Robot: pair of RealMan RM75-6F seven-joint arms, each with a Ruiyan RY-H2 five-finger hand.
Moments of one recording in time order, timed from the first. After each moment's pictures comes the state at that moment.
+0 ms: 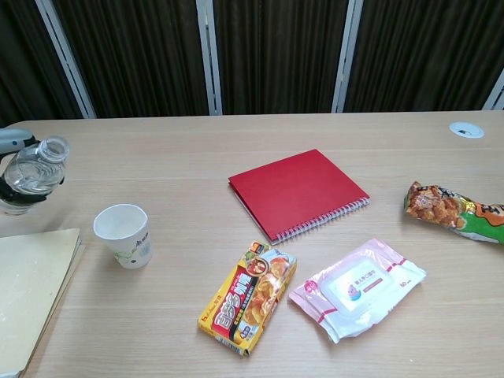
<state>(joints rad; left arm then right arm) -0.65 -1.47 0.08 -0.83 1.62 0.93 -0.58 0.09 -1.05 0.12 -1.70 -1.37 1.47 -0.17</state>
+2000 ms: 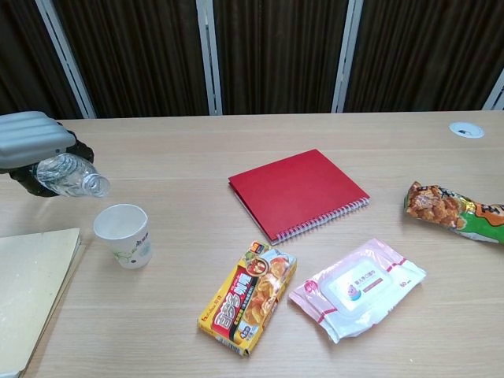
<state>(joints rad) -0.71 -1.51 0.05 -0.87 1.61 0.98 0.05 0.09 -1.04 0.13 -1.69 -1.36 1.47 -0.15</state>
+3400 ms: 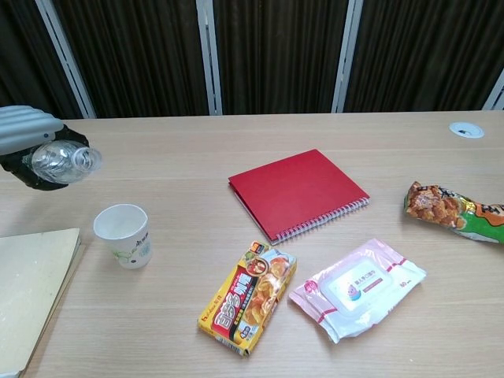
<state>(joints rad) -0.69 -1.51 0.05 -0.86 1.60 1.03 -0.23 0.09 -1.04 0.13 -1.69 -1.36 1.46 -0.15</state>
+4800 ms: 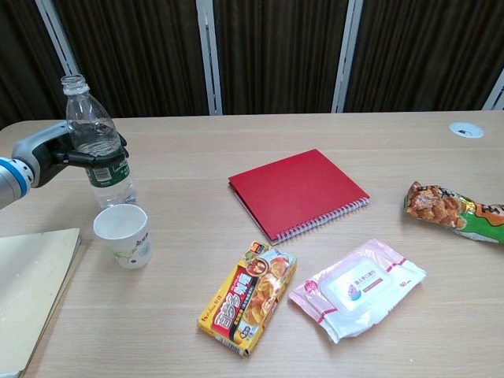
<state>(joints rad) -0.68 -1.82 -0.15 -0.67 1.39 0.91 -1.16 0.10 -1.06 0.13 -1.67 -1.32 1.43 -0.19</state>
